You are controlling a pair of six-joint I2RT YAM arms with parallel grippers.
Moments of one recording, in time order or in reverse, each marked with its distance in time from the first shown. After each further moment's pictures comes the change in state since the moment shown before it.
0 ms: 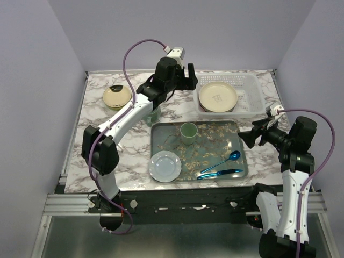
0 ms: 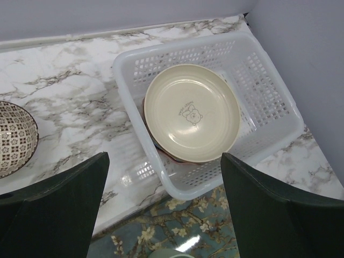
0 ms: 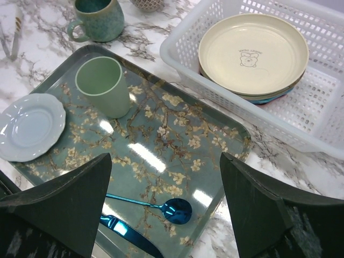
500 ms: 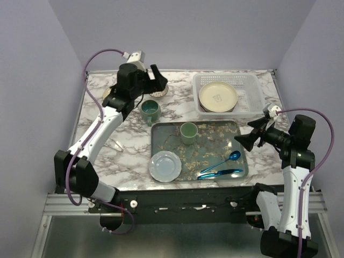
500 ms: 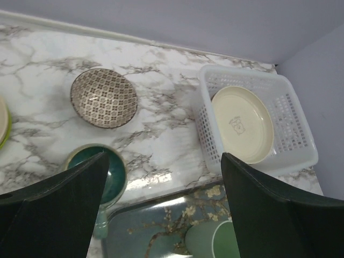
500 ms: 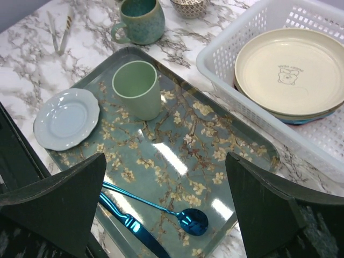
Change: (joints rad) left arm 0.294 -0.375 -0.423 0.100 0.135 -0.105; right arm 0.000 0.073 0.034 -0.061 -0.162 -0.079
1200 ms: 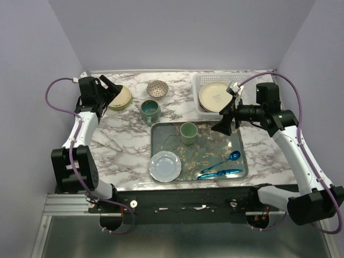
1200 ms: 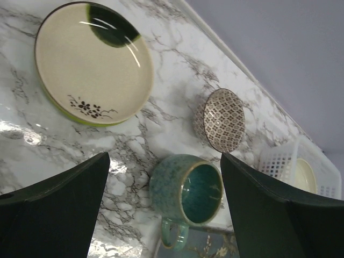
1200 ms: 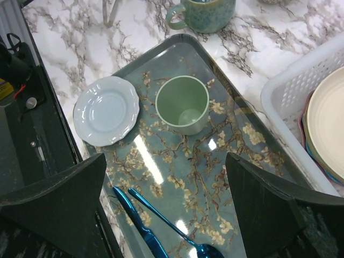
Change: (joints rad) left arm 0.445 0.087 -0.161 0.024 0.029 -0.226; right arm 0.513 0.416 0.336 -0.032 0.230 0.067
